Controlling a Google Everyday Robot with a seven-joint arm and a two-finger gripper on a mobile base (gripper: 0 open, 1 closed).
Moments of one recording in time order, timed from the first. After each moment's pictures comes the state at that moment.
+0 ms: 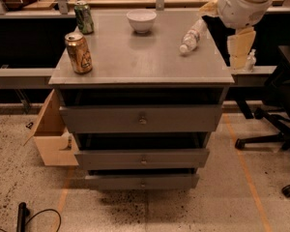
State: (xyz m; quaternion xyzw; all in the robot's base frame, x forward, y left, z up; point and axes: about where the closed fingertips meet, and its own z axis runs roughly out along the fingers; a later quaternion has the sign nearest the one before) arm 0.618 -0.191 0.976 -0.81 0.55 -0.13 0.15
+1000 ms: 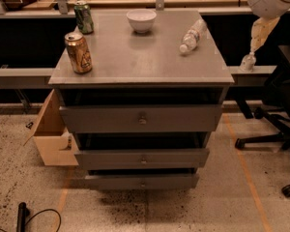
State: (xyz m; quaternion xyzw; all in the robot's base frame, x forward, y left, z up) arm 0.678 -0.251 1.014 -0.82 0.42 -0.29 0.26
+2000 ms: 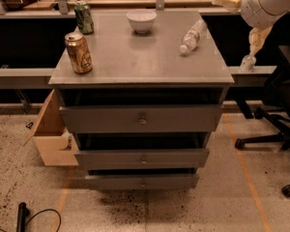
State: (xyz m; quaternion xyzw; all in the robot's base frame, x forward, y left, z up) arm 0.716 -0.267 0.976 -0.85 0.37 -0.31 0.22
